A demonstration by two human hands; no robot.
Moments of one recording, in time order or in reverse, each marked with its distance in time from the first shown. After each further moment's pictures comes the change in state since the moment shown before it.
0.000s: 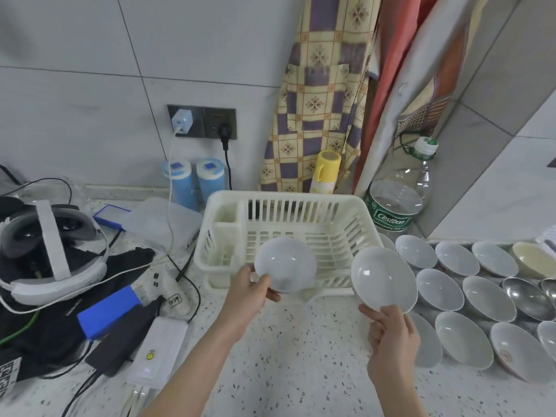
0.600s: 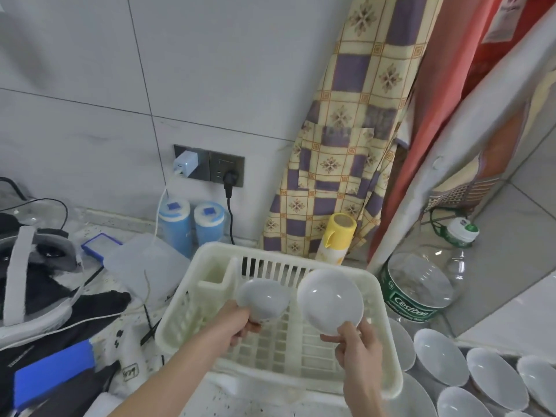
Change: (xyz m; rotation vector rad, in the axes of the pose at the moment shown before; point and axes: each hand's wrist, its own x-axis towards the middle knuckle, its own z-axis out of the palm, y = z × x) left_hand 0.141 0.038 0.008 0.087 0.087 -0.348; right_hand 0.119 -0.022 0.110 -0.310 -0.362 -0.109
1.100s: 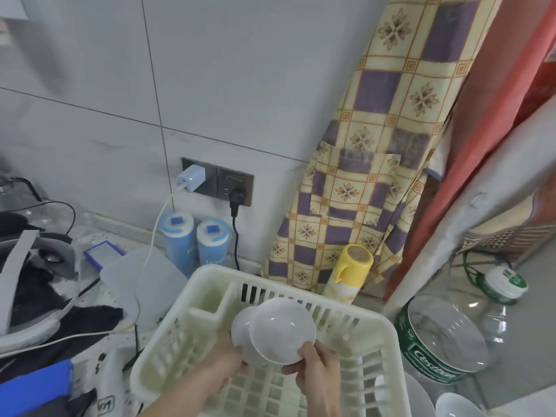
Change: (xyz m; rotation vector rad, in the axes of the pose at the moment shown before) left_hand 0.037 -0.008 0.015 -0.039 0.133 0.069; right_hand 0.058 0.016 0.060 -0.168 -0.254 0.184
